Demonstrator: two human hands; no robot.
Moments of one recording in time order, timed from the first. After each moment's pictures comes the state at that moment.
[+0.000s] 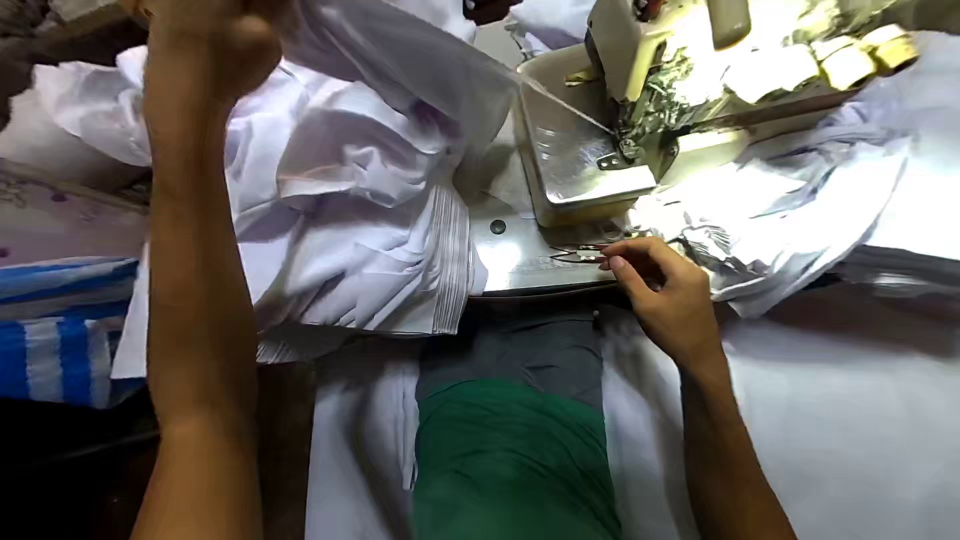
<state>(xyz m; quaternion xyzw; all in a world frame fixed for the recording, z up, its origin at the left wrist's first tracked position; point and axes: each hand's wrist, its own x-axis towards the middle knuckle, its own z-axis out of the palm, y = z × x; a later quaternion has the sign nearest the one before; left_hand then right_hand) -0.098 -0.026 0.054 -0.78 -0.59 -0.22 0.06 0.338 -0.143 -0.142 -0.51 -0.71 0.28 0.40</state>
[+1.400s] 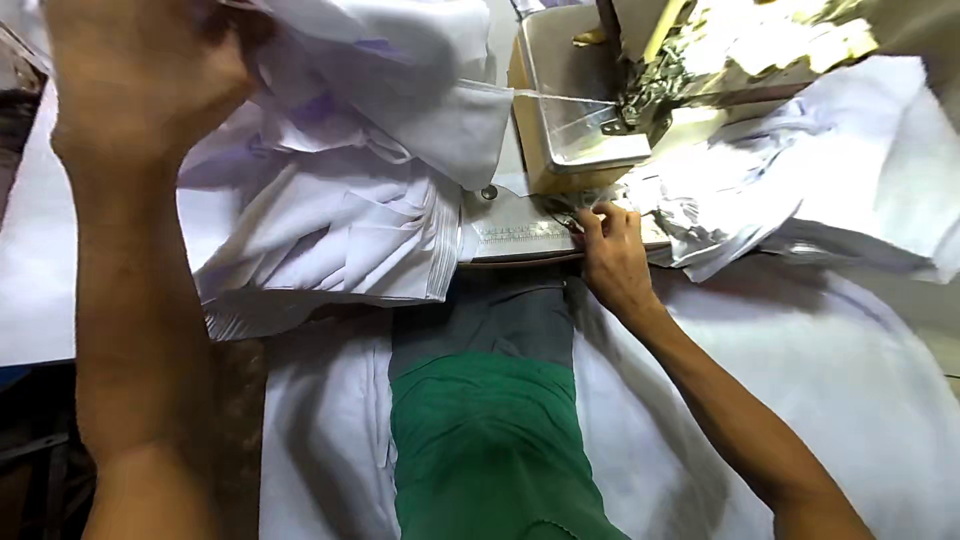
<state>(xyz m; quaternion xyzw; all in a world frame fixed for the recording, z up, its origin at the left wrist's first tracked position) -0.111 -0.109 0.017 -0.76 -0.61 -0.23 0.07 0.327 -0.138 -0.183 -0.51 -0.84 -0.03 0.18</state>
